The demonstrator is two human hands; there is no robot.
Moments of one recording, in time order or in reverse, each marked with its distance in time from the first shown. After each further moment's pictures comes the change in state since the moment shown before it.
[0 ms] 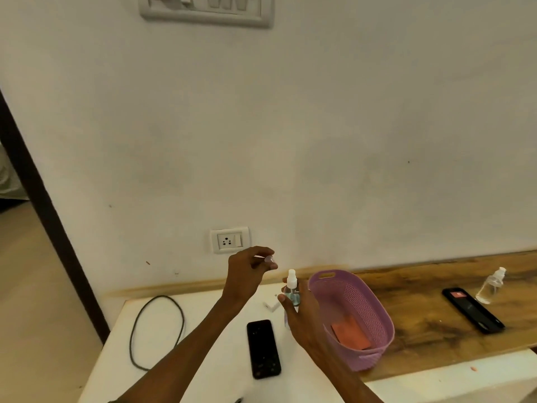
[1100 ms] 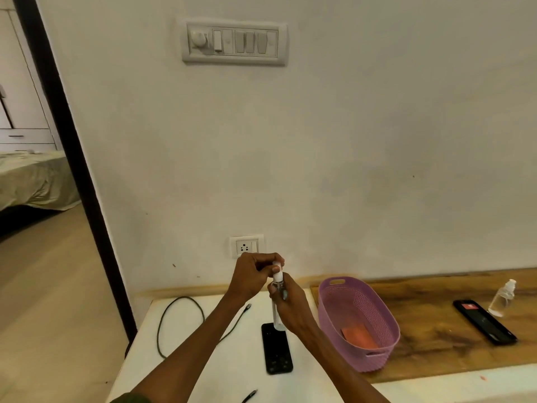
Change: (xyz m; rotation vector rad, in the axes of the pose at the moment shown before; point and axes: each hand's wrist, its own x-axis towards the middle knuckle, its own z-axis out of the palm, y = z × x) left_hand -0.028 0.046 -0.040 -0.036 -0.119 0.002; right_hand -0.017 -0.064 0.020 0.021 -0.120 -0.176
